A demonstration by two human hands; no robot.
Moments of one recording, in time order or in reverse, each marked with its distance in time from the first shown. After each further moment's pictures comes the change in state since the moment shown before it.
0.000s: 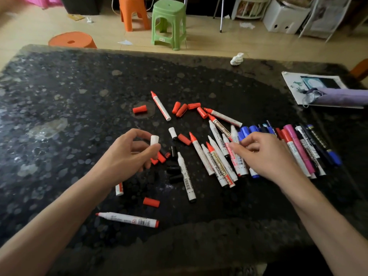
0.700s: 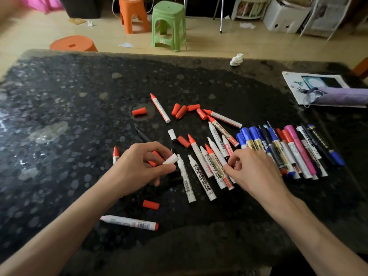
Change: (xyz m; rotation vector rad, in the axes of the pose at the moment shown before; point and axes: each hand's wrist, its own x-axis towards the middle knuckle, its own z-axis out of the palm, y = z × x) left_hand -0.005 0.008 0.015 0.152 -0.175 0.036; right_hand -0.014 0.000 0.028 -0.423 -0.044 -0.126
